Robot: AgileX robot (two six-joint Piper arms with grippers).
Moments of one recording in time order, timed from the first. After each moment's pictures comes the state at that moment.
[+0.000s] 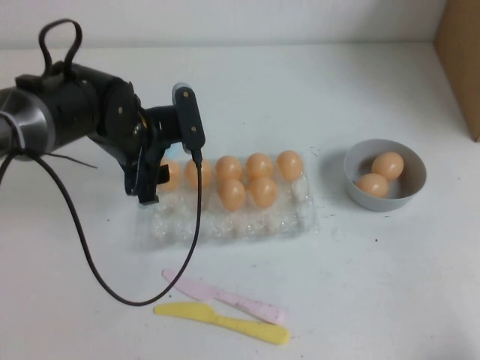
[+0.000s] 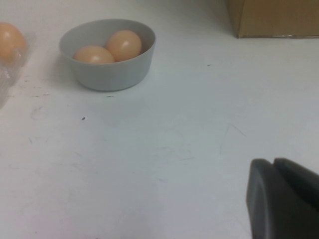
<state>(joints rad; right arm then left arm) 0.04 -0.01 0.03 0.07 0.37 0.00 -0.40 1.86 -1.37 0.14 0.63 0.91</state>
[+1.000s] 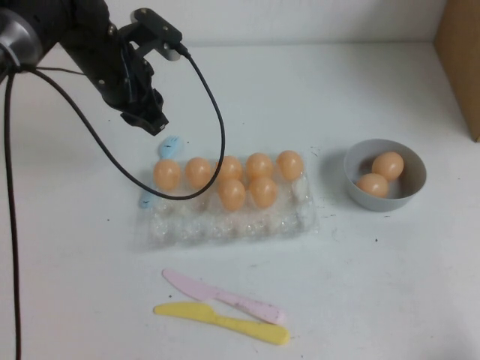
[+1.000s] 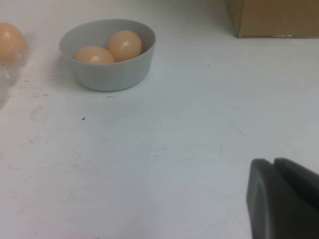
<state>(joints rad) 0.04 -0.01 0.03 0.08 0.37 0.00 -0.27 2.08 -2.00 -0.13 1.23 0.66</state>
